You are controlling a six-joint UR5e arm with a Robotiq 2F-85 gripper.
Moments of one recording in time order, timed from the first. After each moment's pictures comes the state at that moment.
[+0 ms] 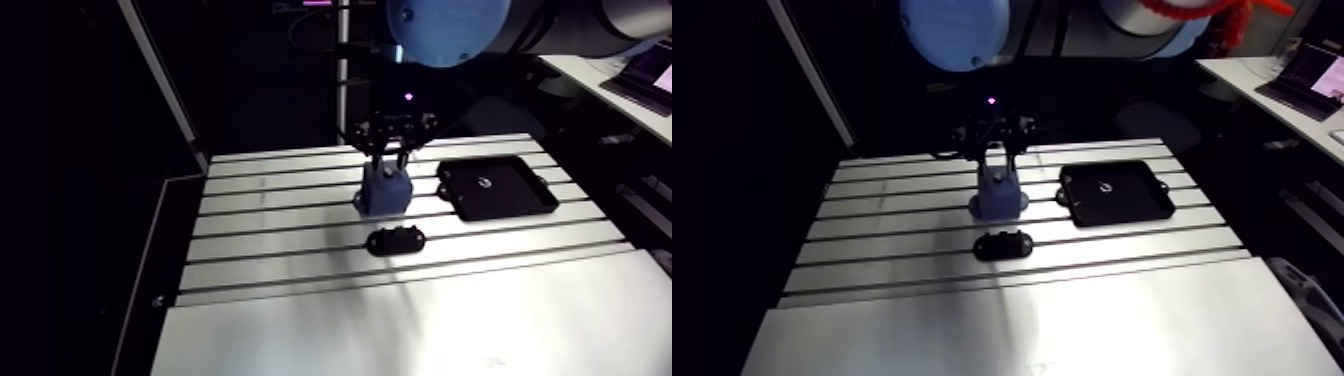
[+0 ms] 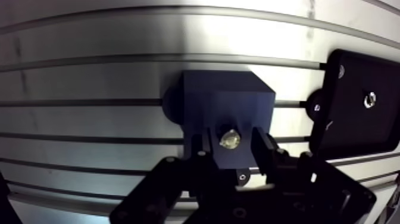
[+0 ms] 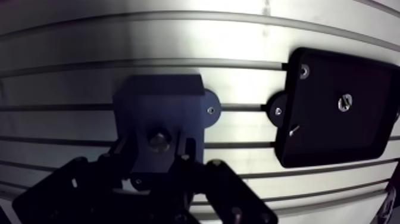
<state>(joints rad) -0.14 -1.20 1.79 -2.11 -1.62 -1.75</state>
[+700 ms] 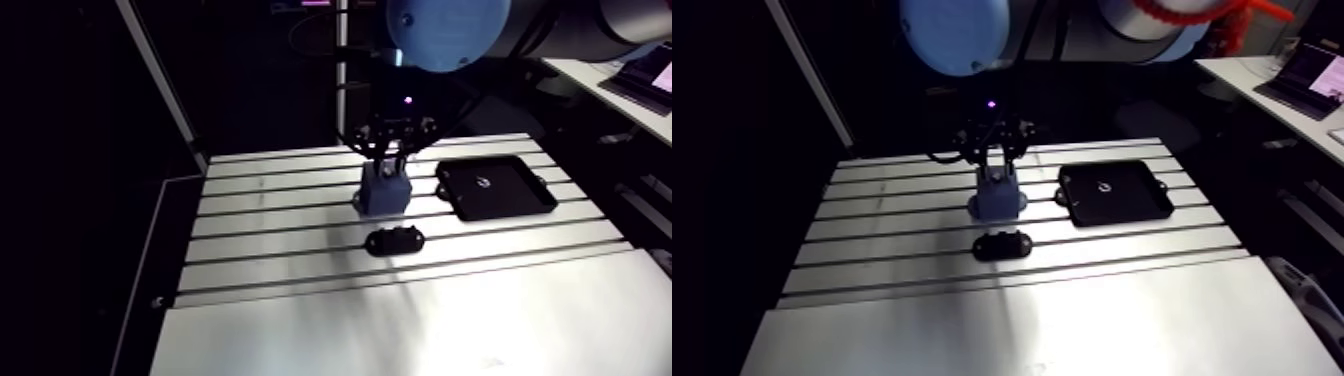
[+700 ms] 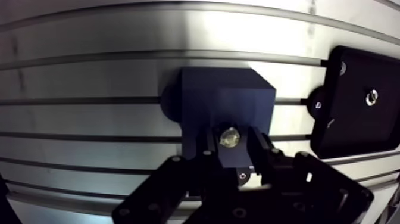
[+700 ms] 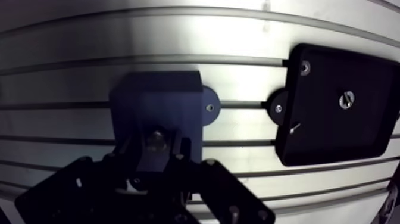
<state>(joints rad) -0.15 -1.20 1.80 -2.12 -1.62 -1.75</state>
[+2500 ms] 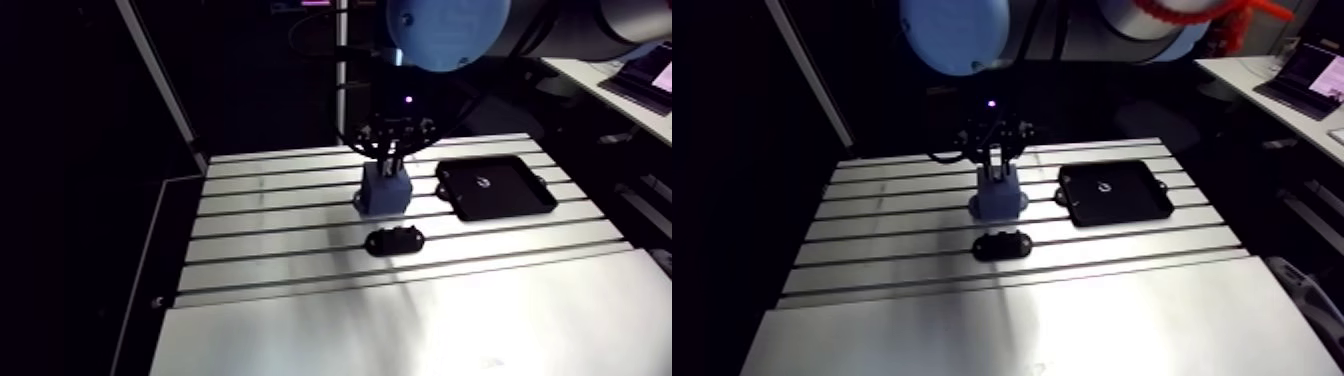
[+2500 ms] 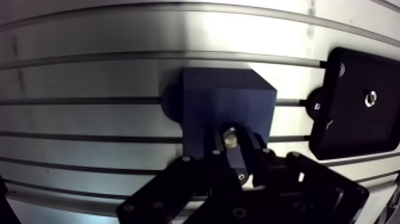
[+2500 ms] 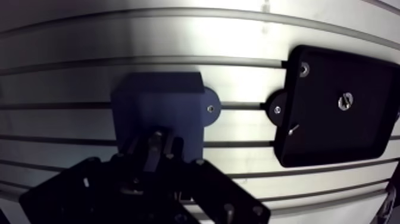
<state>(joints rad) -0.15 -1.20 1.80 -2.12 -1.62 -1.75</state>
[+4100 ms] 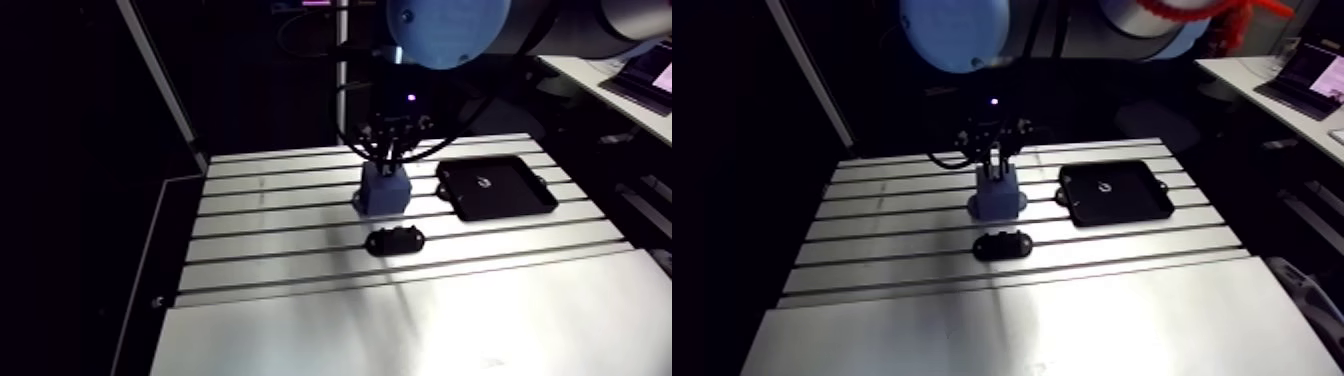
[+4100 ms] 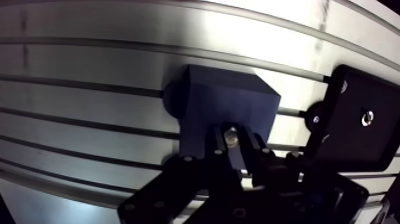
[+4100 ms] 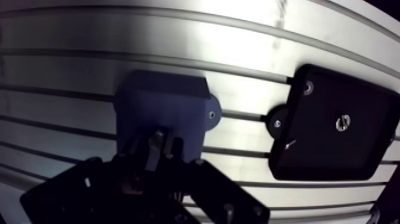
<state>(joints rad) -0.15 -1.20 1.80 -2.11 -1.61 -1.88</state>
